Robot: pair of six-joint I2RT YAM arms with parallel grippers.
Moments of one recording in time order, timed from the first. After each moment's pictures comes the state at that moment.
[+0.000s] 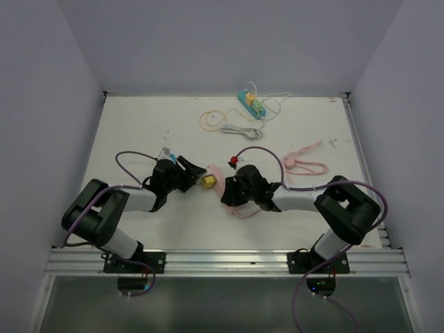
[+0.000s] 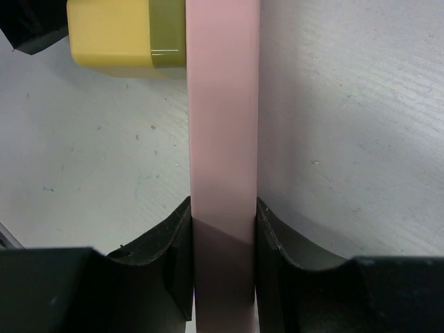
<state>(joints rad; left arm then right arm) -0.42 1.53 0.42 0.57 0.12 -1.15 0.84 1.62 0.68 0.20 -0.08 0.56</state>
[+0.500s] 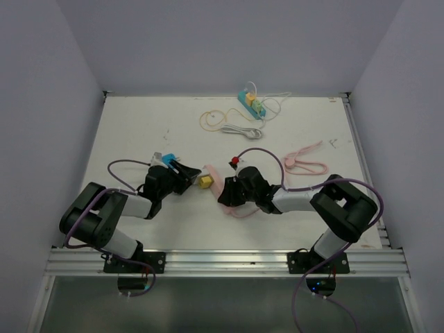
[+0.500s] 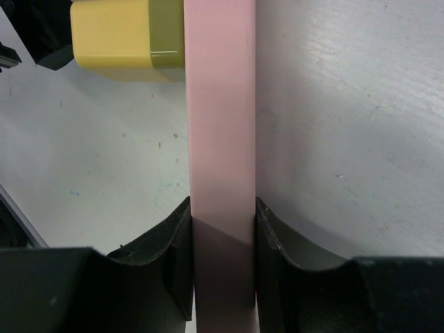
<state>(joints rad) -0.37 1.51 0.30 0.77 0.15 -1.22 0.83 1.64 0.64 0.33 -0.12 0.61</state>
